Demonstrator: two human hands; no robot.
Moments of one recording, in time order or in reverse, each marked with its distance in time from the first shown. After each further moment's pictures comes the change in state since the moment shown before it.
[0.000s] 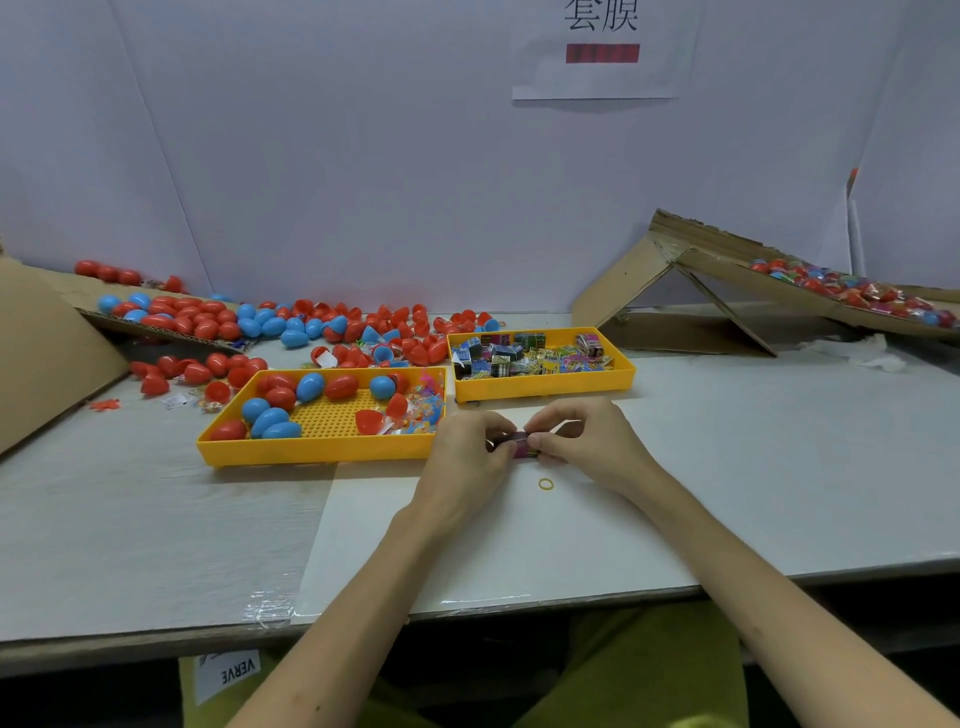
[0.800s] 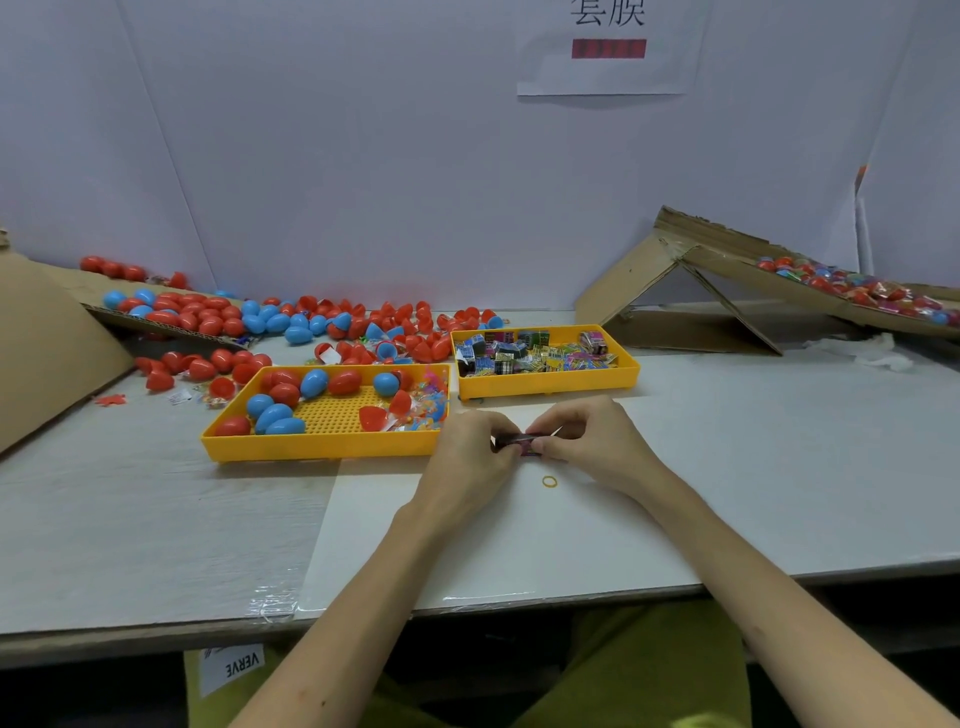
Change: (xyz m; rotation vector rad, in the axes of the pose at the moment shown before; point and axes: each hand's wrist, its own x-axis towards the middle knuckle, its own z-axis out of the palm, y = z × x) left_hand -0.001 -0.003 0.000 0.055 -0.052 0.033; right_hand 0.000 -0.002 -0.001 -0.060 -0.037 0.006
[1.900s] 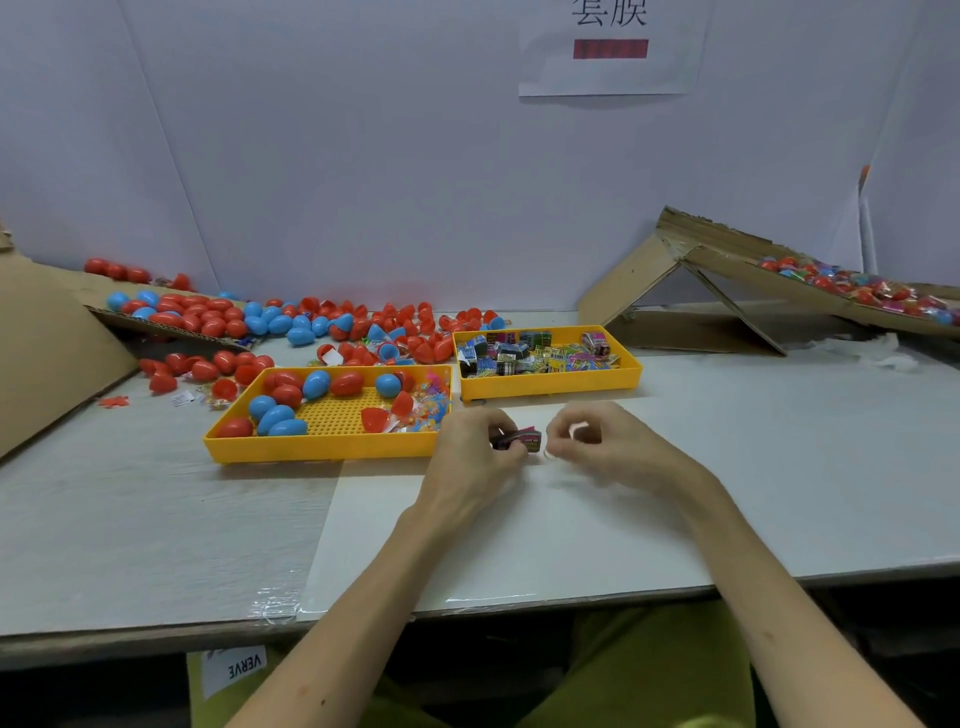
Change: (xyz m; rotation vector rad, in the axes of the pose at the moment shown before) left_hand -0.001 0.005 0.000 -0.042 0.093 -0.045; right_hand -0.010 -0.008 -0.019 -0.003 -0.228 -0.014
